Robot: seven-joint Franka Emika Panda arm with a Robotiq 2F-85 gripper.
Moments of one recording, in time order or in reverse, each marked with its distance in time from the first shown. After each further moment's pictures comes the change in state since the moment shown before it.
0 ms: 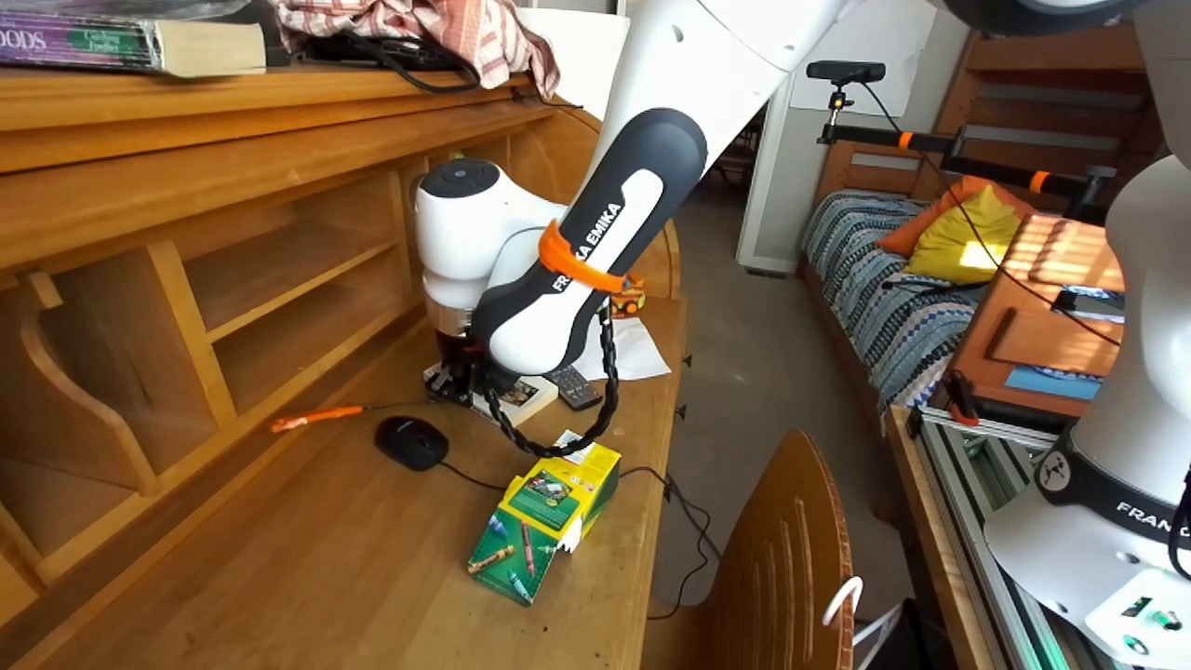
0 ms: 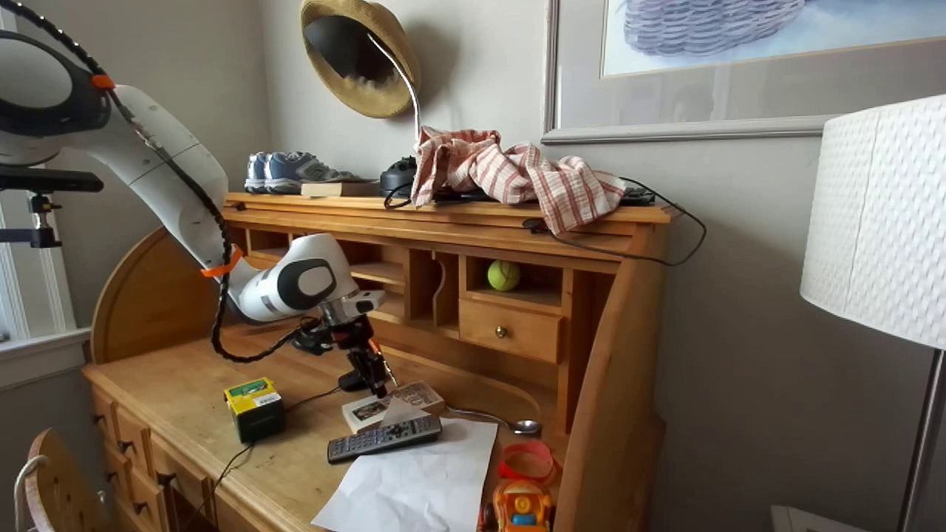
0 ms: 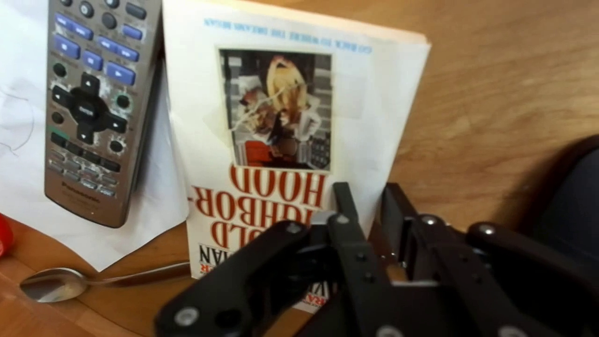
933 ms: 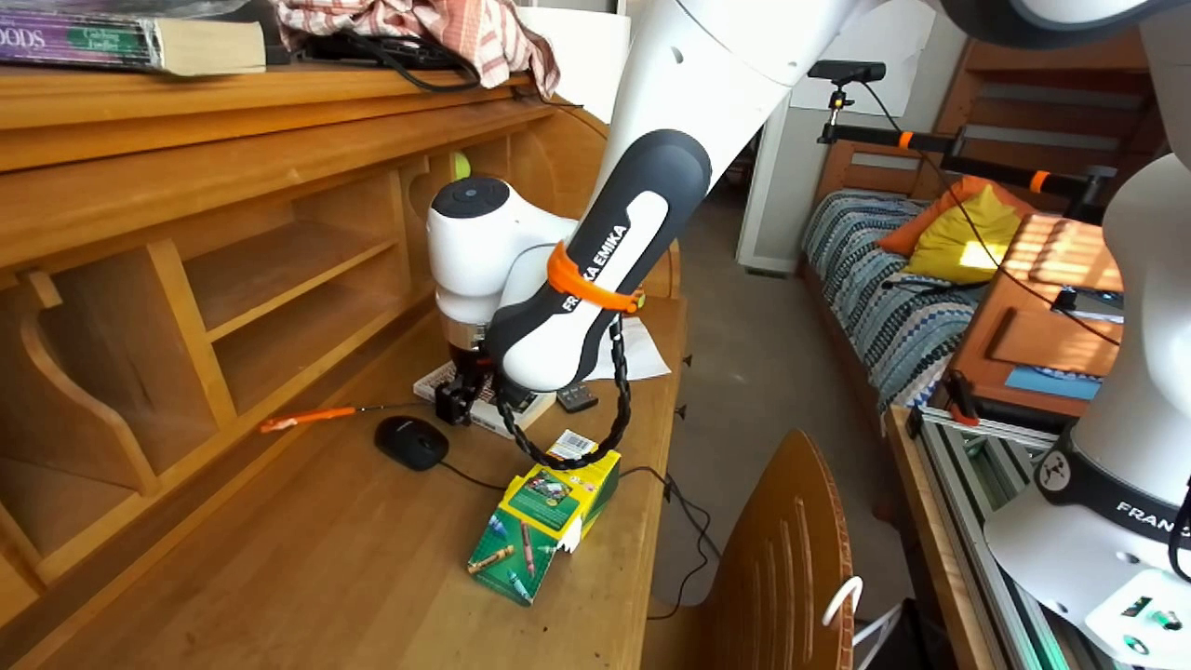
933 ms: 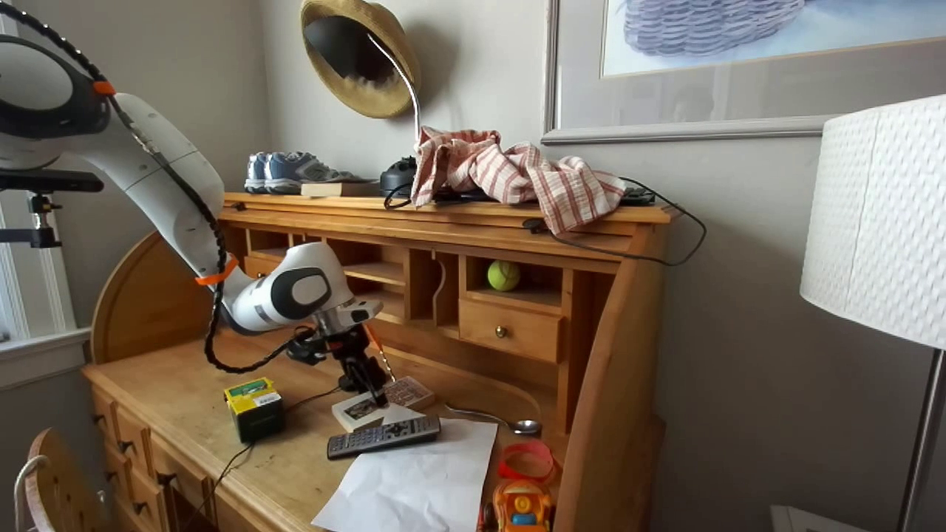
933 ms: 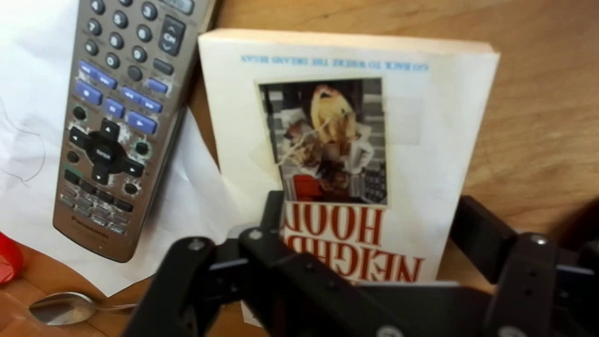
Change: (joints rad) arm 0.050 0.020 -0.051 -0.038 0.020 0.021 0.003
